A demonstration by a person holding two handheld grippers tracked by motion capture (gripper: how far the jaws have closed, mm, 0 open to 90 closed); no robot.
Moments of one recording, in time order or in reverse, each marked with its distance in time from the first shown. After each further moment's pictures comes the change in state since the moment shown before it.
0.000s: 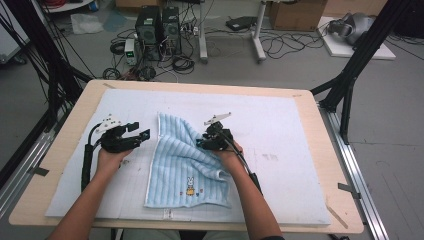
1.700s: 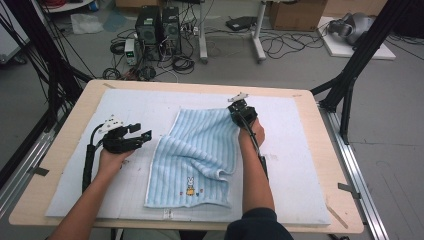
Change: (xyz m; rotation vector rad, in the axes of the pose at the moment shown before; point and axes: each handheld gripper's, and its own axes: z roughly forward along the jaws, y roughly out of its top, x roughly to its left) left arm -0.004 -0.002 0.004 0.019 0.000 -0.005; right arm -0.076 0.027 -0.037 0.000 -0.609 -0.030
